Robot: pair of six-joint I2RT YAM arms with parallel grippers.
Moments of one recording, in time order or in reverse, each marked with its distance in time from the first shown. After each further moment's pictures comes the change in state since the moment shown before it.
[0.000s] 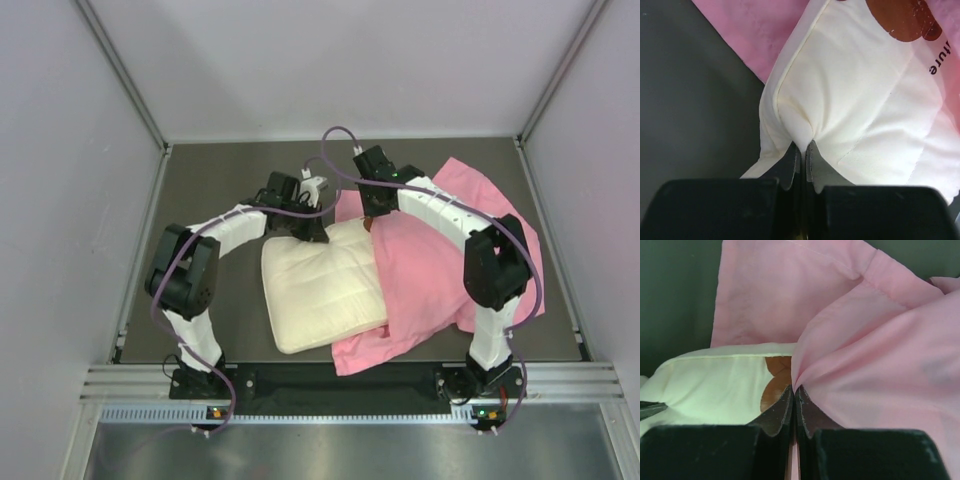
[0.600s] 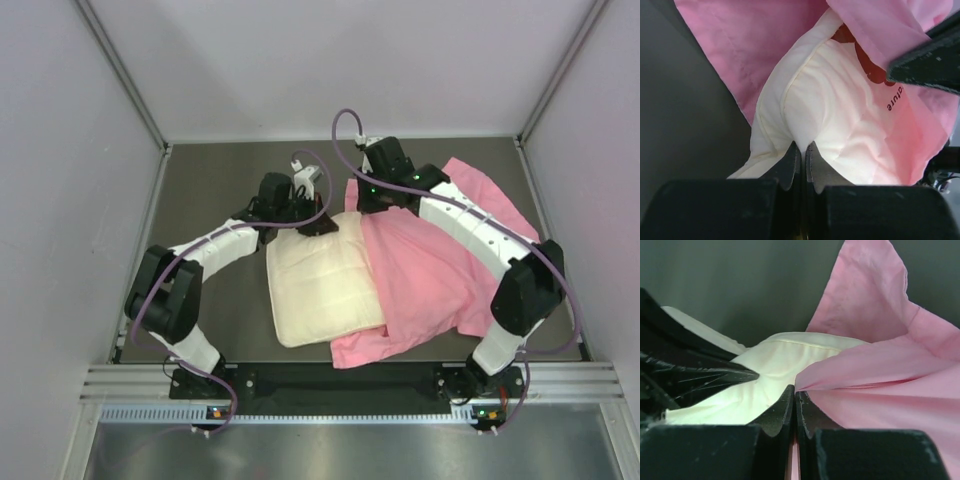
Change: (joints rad) left arm -0.048 -0.185 -0.146 0.280 -0.027 -0.243; right arm 0.047 -0.205 -0.032 0.010 -0.207 0.048
